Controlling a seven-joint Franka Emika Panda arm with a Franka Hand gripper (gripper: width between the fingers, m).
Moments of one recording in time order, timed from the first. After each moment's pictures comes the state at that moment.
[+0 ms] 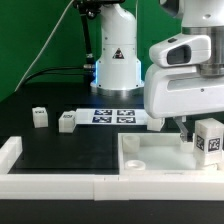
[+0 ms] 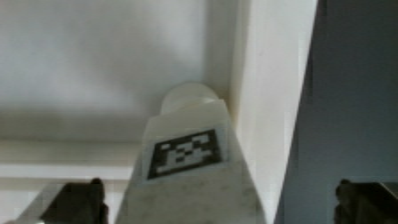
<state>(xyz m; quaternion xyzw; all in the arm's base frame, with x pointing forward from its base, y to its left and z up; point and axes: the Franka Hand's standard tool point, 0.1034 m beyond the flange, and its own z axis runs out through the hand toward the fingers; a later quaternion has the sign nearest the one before) 0.622 0.125 0.075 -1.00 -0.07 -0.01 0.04</state>
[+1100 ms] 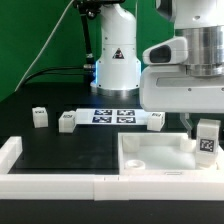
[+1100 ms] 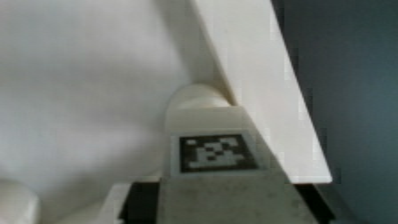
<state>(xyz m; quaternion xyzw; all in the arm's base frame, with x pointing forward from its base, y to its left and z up) 0.621 0.119 0.073 -0.97 0.22 -0.01 0.06</state>
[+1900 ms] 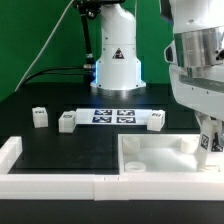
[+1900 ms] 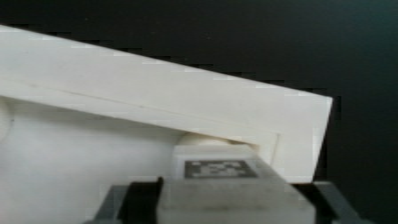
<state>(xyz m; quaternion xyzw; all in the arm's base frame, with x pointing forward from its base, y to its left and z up) 0.620 0.130 0.071 -0.79 0.60 0.02 0.09</state>
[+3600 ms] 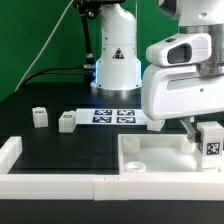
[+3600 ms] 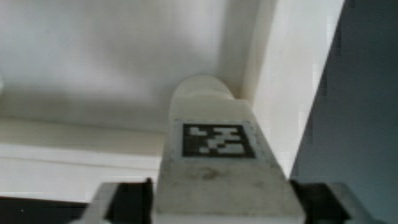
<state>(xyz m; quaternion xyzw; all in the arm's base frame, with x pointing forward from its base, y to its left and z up) 0.629 0.120 0.076 -0.99 -0.09 -0.03 0.04</state>
